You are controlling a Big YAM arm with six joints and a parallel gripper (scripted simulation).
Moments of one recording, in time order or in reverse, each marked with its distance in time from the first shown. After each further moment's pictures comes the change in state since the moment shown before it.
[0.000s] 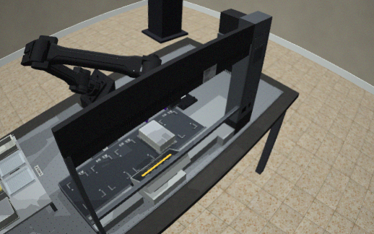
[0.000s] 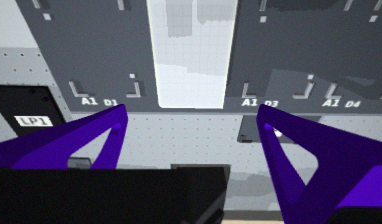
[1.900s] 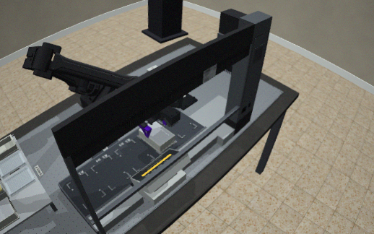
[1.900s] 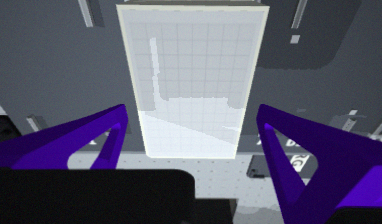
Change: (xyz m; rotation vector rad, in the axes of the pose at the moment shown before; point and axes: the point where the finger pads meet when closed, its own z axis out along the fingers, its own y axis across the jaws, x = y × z) arm -0.001 0.000 0.081 -0.001 -0.007 0.000
